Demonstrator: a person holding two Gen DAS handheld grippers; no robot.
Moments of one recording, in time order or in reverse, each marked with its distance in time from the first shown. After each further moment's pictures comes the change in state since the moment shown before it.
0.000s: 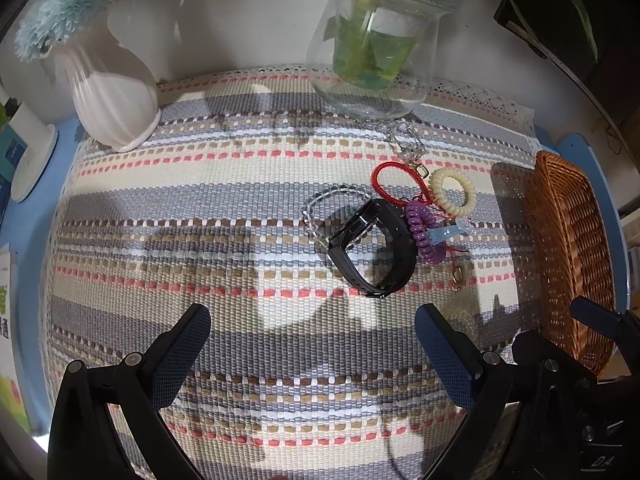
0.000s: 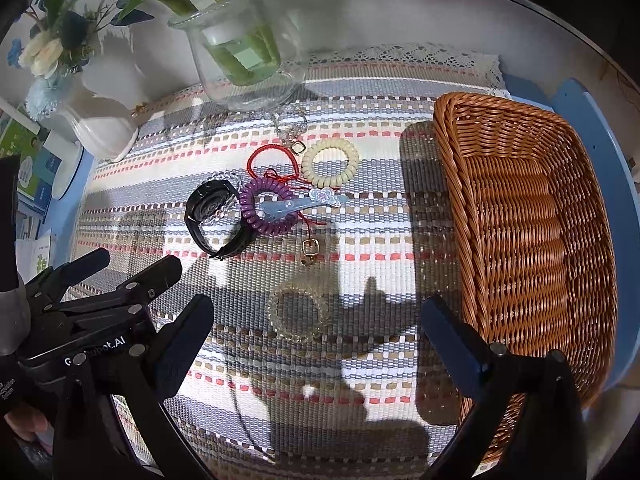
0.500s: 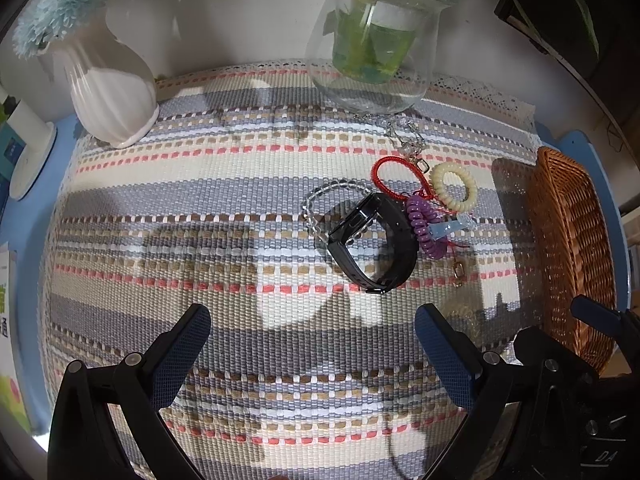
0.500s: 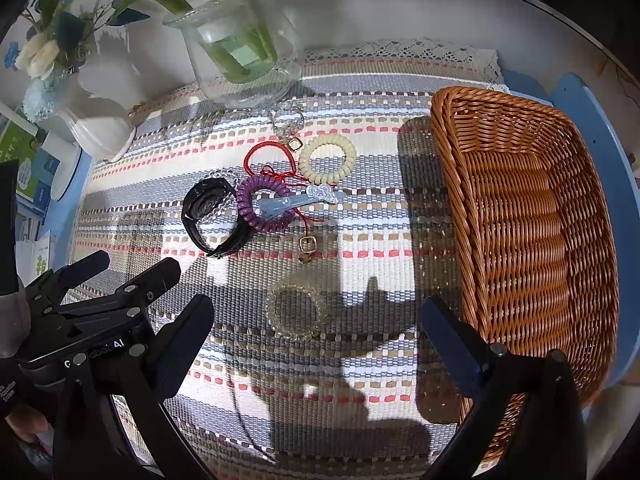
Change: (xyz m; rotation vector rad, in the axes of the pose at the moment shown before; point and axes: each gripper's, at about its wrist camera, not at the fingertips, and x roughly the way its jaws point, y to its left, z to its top) left arm 0.003 -0.001 -0.003 0.000 0.013 0.000; right arm 0.002 0.000 0.000 0.024 -0.023 0.030
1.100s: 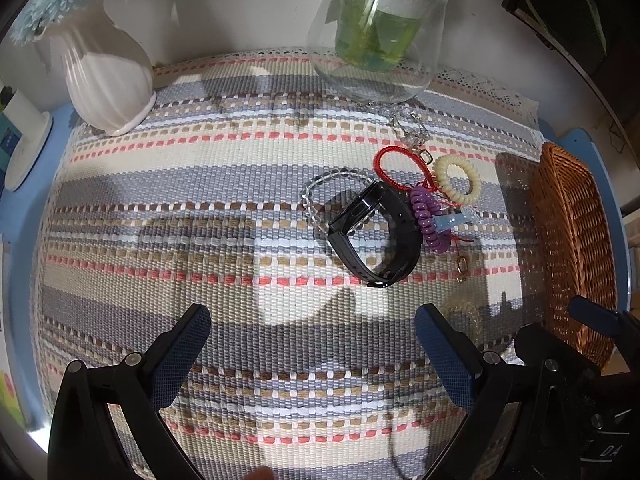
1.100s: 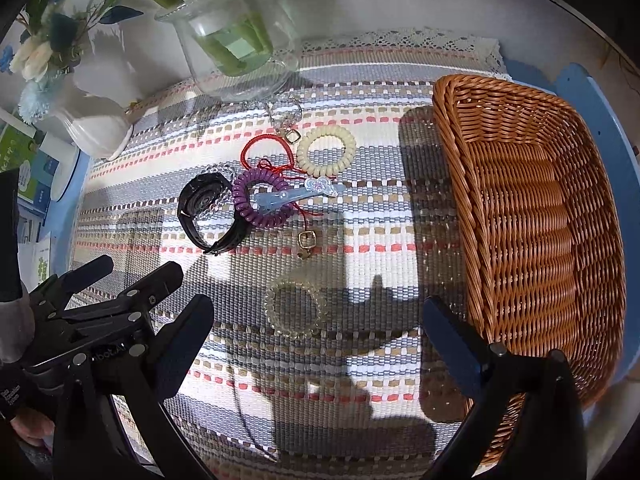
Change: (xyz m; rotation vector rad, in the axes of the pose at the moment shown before) left arm 0.010 0.002 -0.001 -0.025 0.026 -0.017; right arm 0.008 -0.003 0.003 0.016 0.039 0.039
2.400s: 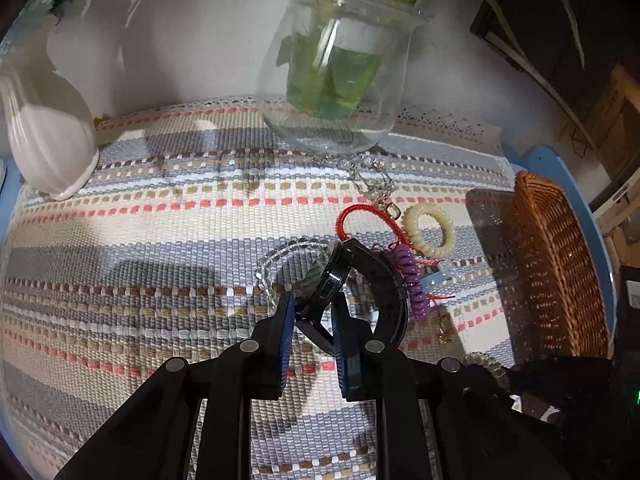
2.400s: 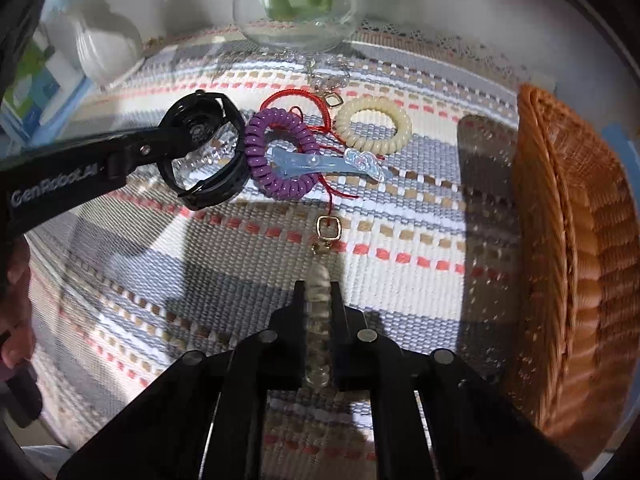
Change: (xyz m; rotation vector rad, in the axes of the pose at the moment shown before) left arm 0.018 -0.003 0.025 0.097 -0.185 -0.157; right arm 0.070 0.038 -0.023 -0.219 -0.041 -0.055
